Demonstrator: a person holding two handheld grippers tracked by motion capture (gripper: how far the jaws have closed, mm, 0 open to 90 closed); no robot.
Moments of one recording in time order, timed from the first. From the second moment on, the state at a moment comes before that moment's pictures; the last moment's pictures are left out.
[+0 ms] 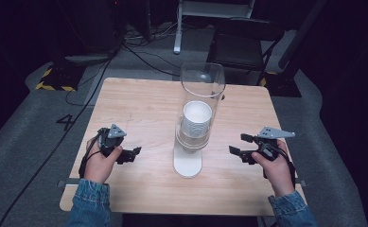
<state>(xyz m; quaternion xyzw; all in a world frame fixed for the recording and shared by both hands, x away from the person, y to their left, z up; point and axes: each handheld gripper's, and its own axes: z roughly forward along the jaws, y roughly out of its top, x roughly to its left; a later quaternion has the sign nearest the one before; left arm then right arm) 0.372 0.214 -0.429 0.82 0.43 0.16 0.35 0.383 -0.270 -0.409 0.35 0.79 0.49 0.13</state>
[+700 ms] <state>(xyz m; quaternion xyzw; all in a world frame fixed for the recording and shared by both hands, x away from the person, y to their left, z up) 0.372 0.207 -0.434 0.83 0.42 0.16 0.35 0.375 -0.212 -0.417 0.29 0.81 0.50 0.11</state>
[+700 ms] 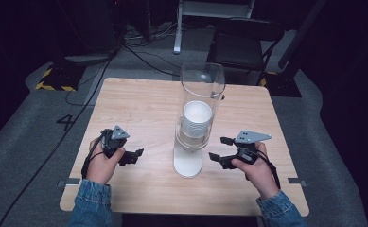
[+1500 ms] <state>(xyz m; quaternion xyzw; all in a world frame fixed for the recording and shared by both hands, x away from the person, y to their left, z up) 0.372 0.204 -0.437 0.83 0.42 0.15 0.35 0.376 -0.155 -0.435 0.27 0.80 0.53 0.12</state>
